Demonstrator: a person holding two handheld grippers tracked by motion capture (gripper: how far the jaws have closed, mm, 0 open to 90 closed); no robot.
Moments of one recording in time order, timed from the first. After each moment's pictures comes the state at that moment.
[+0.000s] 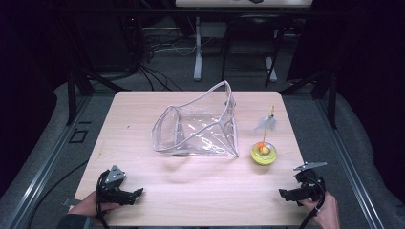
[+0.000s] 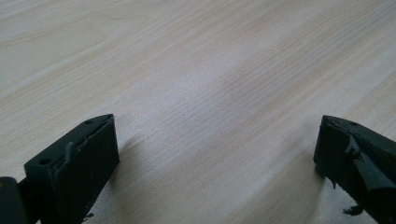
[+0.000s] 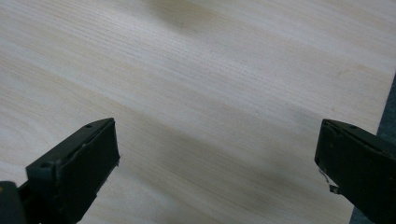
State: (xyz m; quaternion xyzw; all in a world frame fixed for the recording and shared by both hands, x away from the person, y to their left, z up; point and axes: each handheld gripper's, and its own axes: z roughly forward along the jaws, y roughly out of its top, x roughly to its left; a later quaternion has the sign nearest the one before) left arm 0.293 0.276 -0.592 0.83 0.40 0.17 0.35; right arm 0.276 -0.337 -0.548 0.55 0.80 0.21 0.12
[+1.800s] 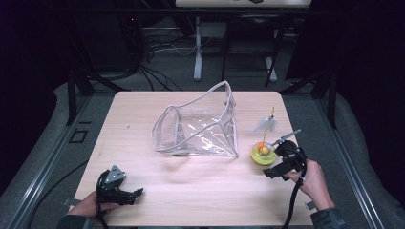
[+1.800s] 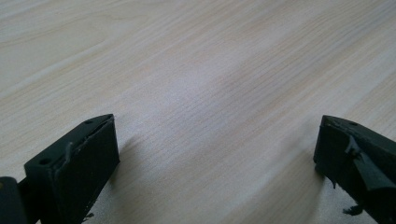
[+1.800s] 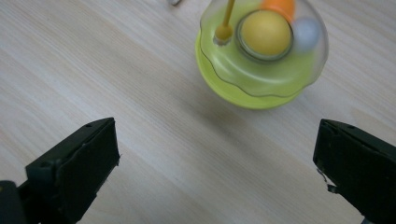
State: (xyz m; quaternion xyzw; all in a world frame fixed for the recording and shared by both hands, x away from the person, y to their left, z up) left arm 0.293 0.276 -0.592 0.83 0.40 0.17 0.35; right arm 0.340 -0.279 -0.483 0.46 0.86 0.18 0.08
